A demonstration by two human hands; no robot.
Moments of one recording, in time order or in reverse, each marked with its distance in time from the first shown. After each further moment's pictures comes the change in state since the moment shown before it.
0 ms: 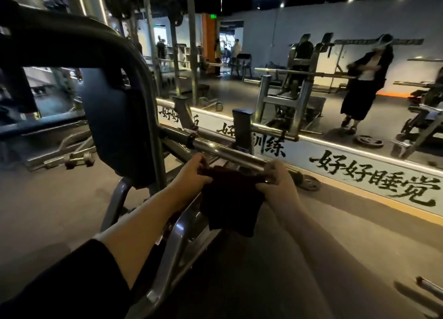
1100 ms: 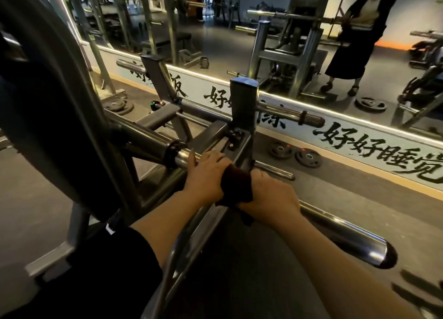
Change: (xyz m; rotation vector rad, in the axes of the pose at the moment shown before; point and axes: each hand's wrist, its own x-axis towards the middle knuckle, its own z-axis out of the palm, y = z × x) left_hand 0.295 -0.114 0.020 1.042 -0.207 0.227; right_hand 0.272 0.103 0.078 -1.188 -0.199 0.051
